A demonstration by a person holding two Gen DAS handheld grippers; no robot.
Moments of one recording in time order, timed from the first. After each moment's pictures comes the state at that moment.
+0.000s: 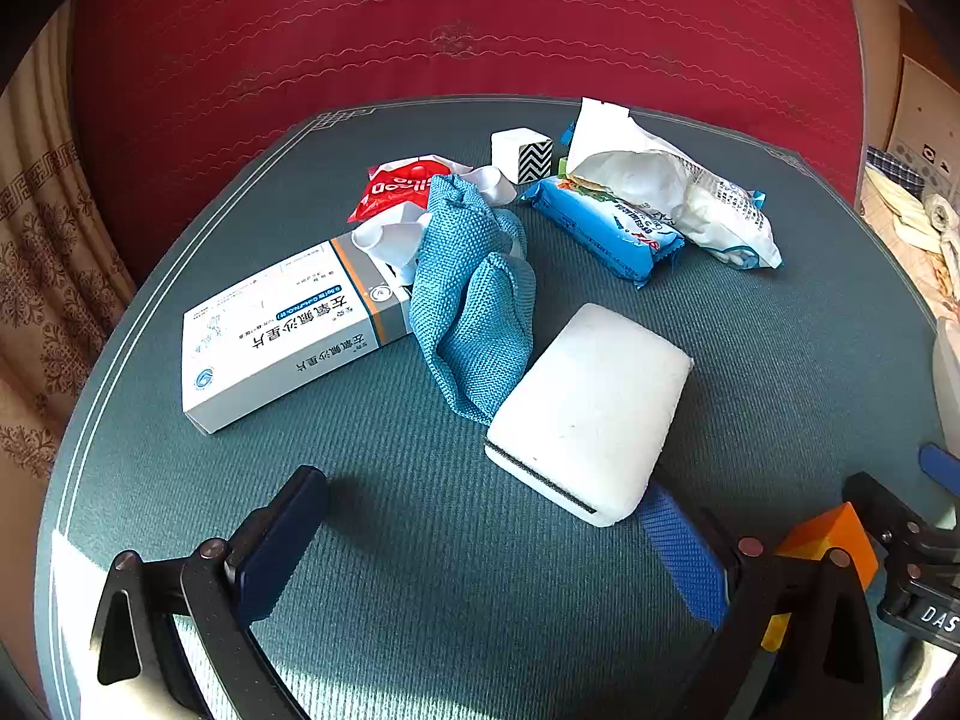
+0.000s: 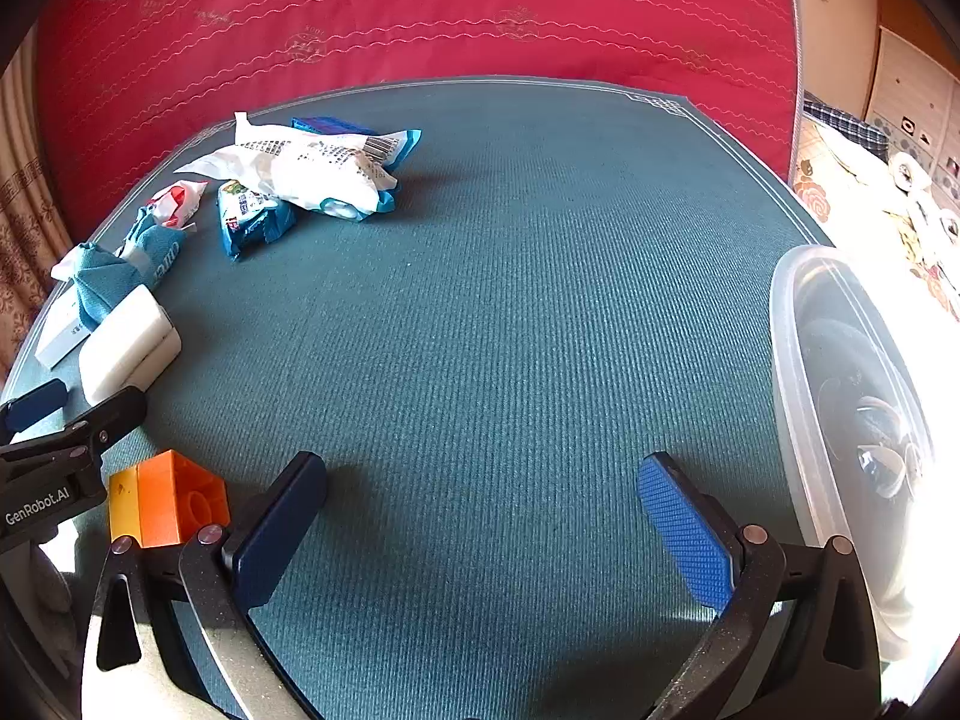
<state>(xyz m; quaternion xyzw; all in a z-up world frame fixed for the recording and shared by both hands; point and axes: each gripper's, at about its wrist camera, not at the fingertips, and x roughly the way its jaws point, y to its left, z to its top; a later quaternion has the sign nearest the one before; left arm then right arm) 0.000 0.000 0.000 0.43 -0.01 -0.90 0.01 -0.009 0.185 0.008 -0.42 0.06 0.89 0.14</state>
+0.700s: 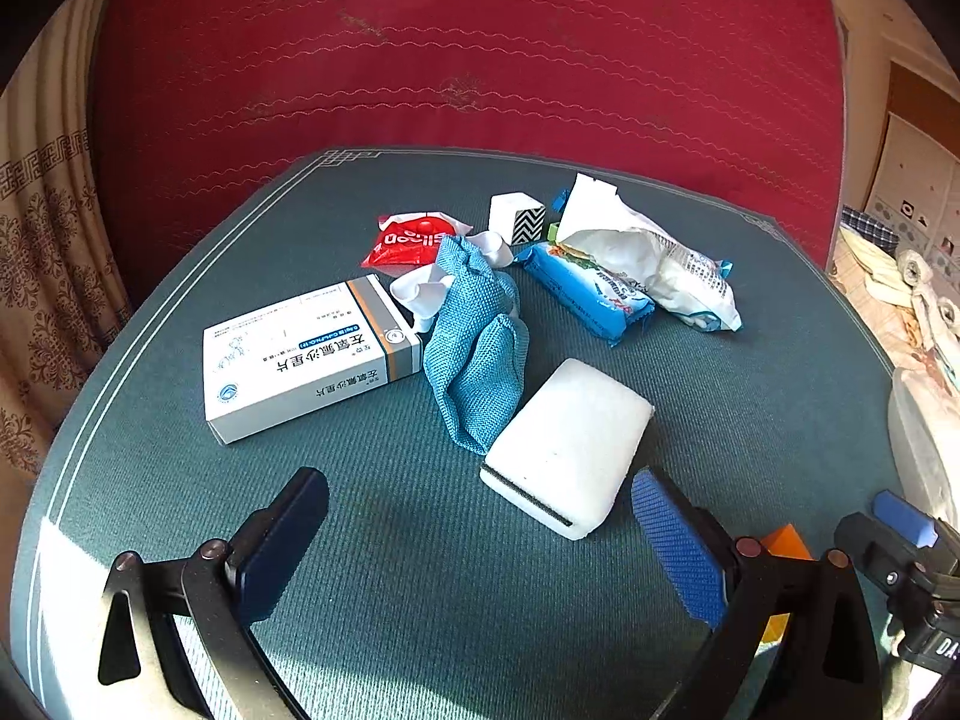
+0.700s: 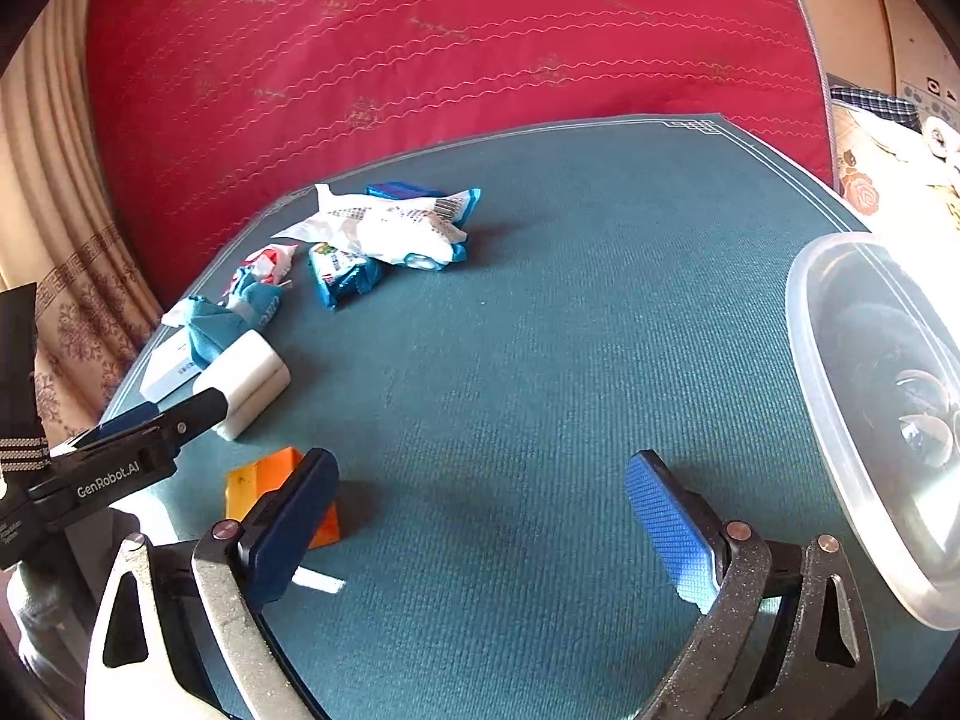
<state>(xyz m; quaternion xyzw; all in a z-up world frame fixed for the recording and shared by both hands) 0.023 -0.012 0.019 0.36 0.04 -0.93 -0.02 0.026 0.186 0.022 -0.35 0.13 0.93 0.04</state>
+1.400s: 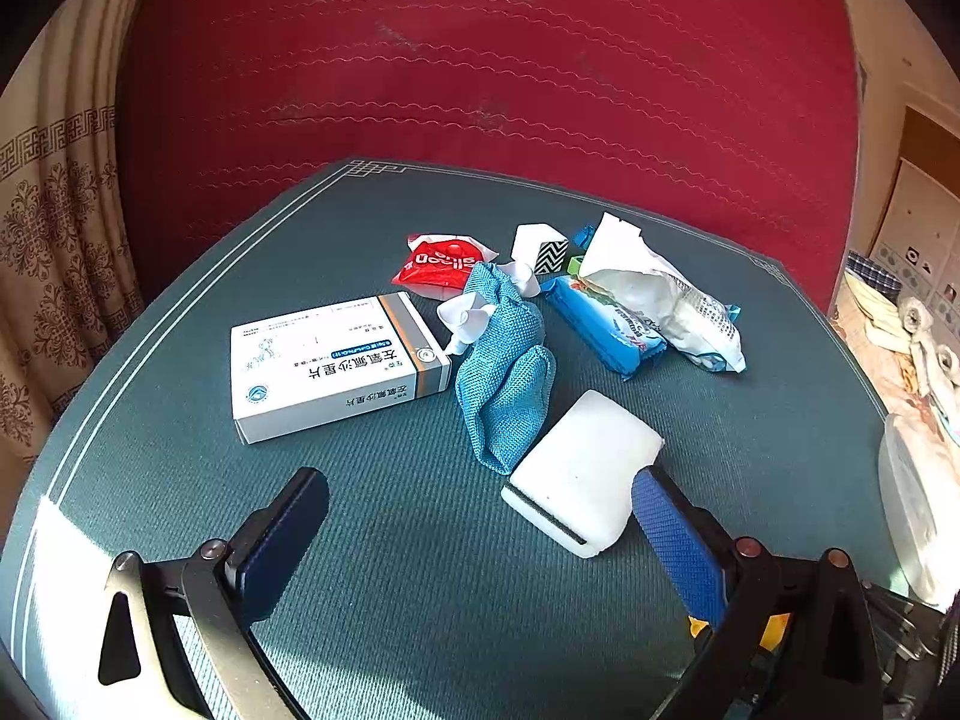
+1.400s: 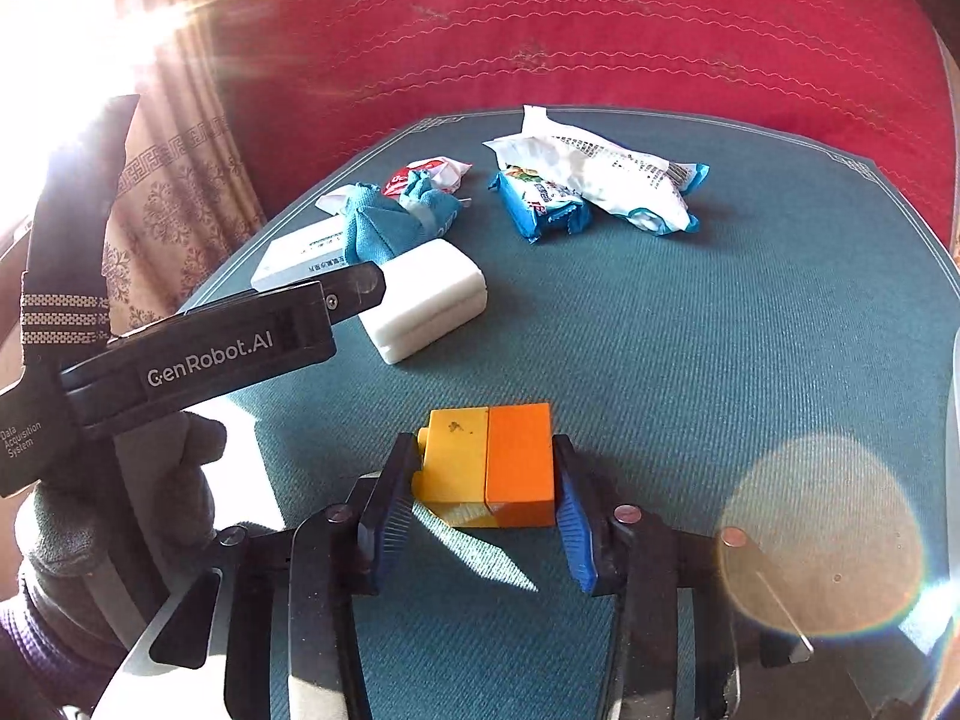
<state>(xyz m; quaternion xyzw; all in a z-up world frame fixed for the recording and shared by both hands) 0.025 -0.024 0.022 0.34 0.08 -0.94 -0.01 0.004 0.103 0.004 -0.39 0.06 0.92 -0.08</state>
